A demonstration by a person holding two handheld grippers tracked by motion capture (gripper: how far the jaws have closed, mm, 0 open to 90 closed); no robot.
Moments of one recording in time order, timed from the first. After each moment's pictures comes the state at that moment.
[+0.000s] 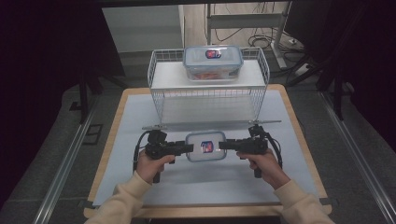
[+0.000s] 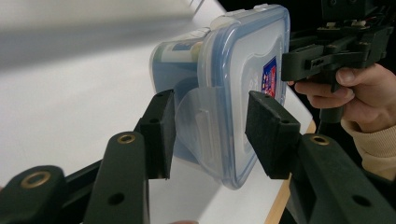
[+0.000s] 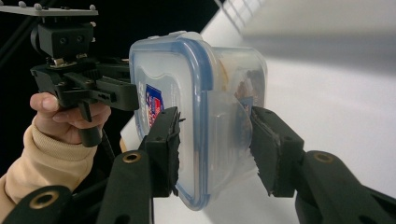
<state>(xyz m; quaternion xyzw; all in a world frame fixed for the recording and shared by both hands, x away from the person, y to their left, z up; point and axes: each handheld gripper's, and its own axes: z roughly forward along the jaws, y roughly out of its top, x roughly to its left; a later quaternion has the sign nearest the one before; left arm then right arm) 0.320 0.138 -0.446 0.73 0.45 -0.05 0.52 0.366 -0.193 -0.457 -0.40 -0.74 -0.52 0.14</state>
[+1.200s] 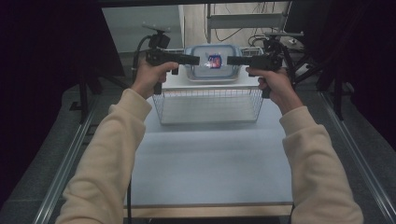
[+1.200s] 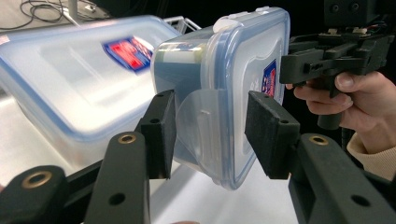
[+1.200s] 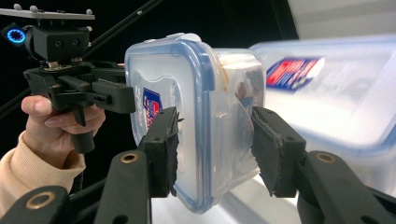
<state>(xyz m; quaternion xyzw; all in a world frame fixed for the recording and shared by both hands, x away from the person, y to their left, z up) 0.477 0.139 -0.255 0.75 0.38 0.01 0.54 0.494 -0.193 -0.268 -0.37 -0.72 -0.59 0.03</state>
